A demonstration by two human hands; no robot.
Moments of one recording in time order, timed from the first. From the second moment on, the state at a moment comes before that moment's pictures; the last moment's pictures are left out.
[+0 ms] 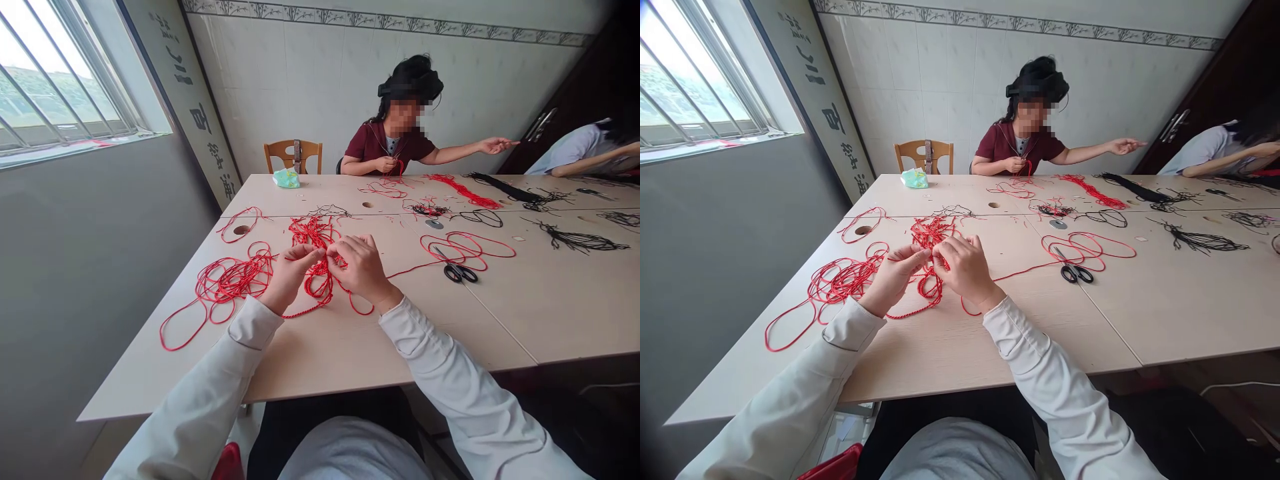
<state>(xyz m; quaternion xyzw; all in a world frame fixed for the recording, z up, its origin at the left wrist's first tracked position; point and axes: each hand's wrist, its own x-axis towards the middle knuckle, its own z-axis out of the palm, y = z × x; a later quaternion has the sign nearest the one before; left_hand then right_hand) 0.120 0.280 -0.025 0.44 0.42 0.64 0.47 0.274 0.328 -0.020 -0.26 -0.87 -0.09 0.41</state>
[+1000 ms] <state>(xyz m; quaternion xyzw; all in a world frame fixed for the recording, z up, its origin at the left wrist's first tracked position) 0.128 0.278 -0.023 0.51 0.48 0.64 0.31 0.262 0.322 -0.024 -0.31 -0.70 0.45 0.46</state>
